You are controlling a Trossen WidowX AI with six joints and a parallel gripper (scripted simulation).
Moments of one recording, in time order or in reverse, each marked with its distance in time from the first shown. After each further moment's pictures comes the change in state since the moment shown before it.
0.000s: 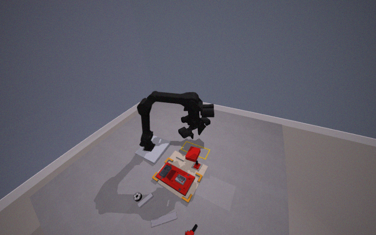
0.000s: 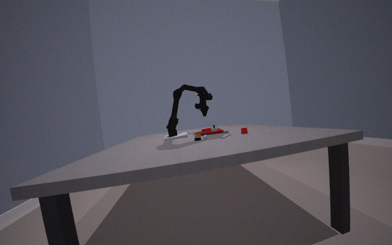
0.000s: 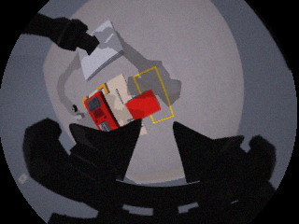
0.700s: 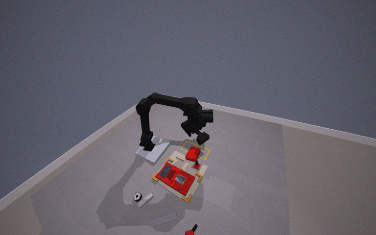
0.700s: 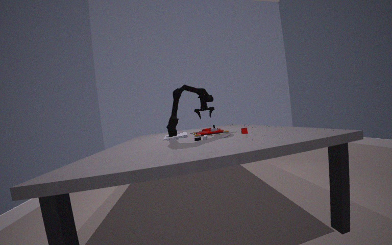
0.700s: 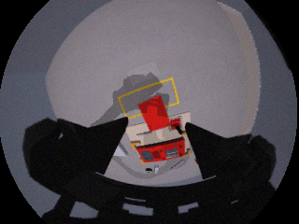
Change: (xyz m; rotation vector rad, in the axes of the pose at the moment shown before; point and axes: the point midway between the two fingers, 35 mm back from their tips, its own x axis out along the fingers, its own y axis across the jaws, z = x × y) arm 0.021 0.011 -0.007 1.496 0.000 0.001
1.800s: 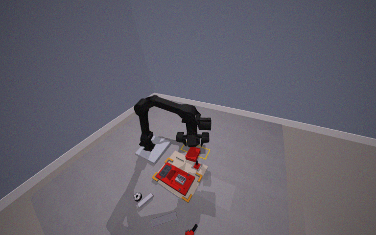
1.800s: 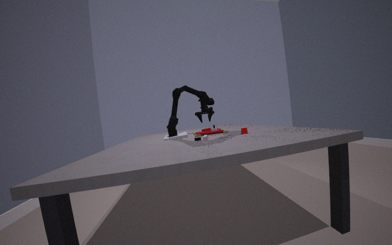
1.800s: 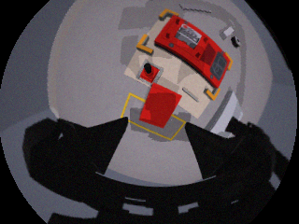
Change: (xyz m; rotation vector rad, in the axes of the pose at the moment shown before) arm 0.033 -0.004 -0.019 2.350 0.002 -0.006
